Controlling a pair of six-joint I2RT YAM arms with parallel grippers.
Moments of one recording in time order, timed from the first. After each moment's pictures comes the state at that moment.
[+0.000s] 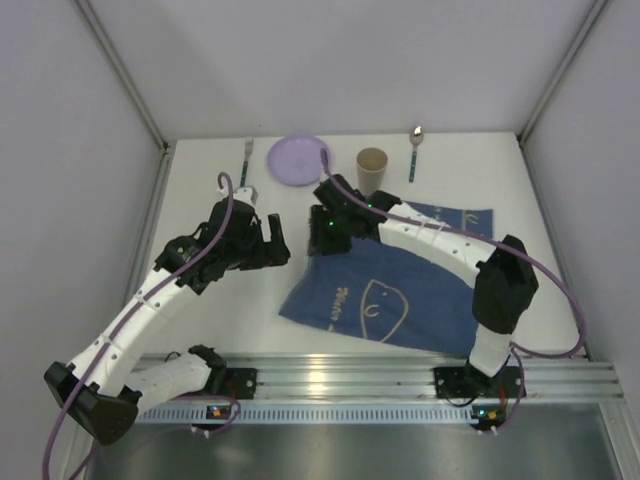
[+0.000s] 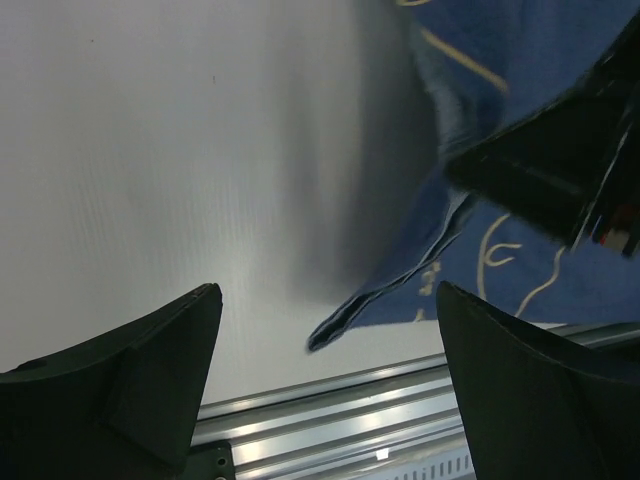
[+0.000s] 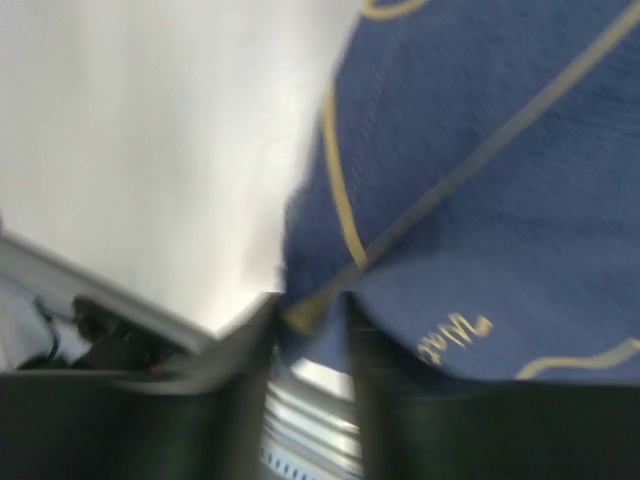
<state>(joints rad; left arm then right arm) -0.57 1.02 1.10 -0.88 -0.11 -0.58 0.80 1.75 1.48 -0.73 0.01 0.75</state>
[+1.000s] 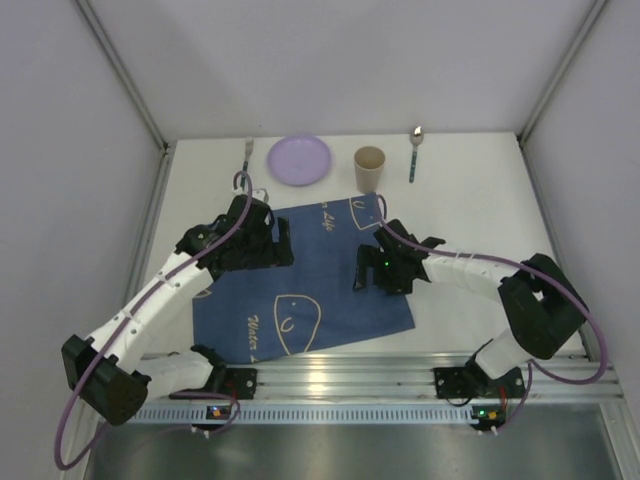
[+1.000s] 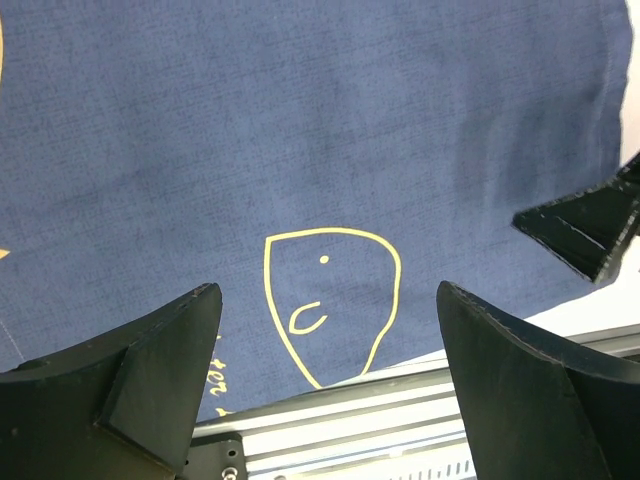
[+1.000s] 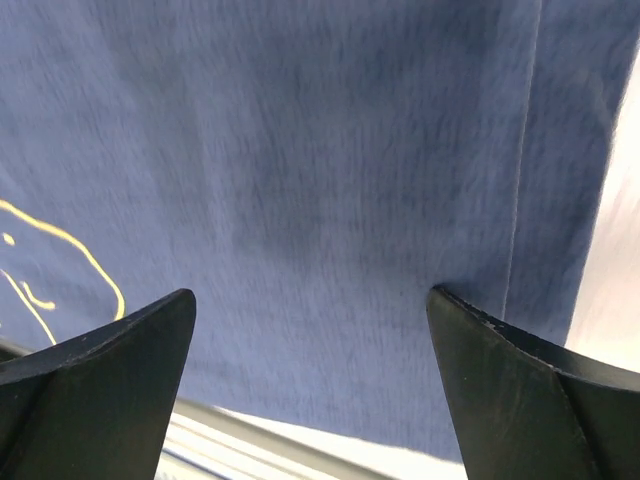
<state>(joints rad) -0.57 1.14 1.09 -0.88 -0.12 -0.58 0.69 1.53 0.84 -0.43 -0.09 0.74</state>
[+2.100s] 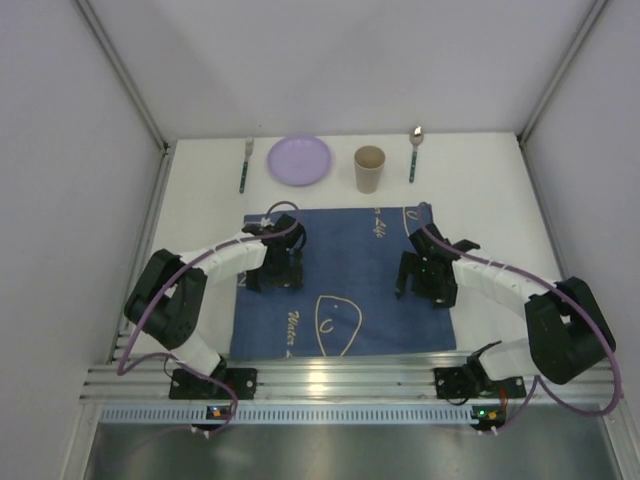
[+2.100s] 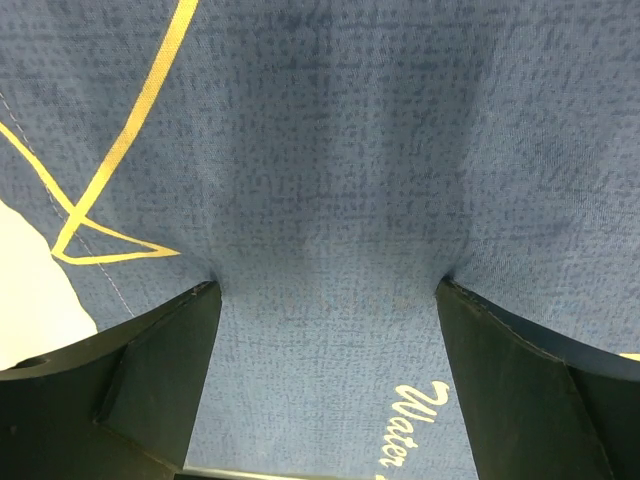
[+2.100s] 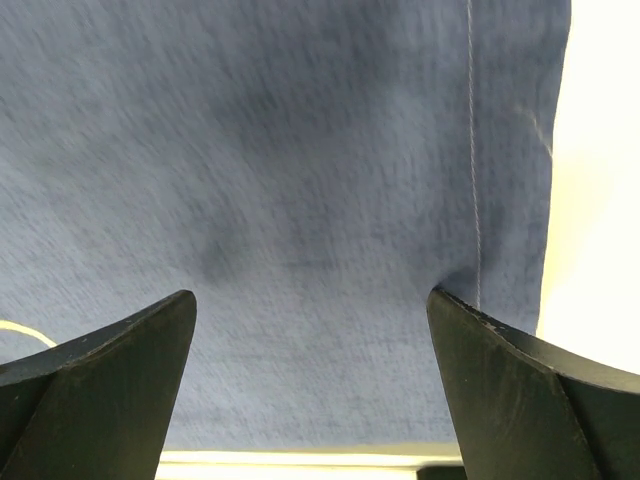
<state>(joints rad) -0.57 1.60 0.93 -0.70 -0.20 -0.60 0.49 1.34 0.70 -0.67 0.06 0.74</state>
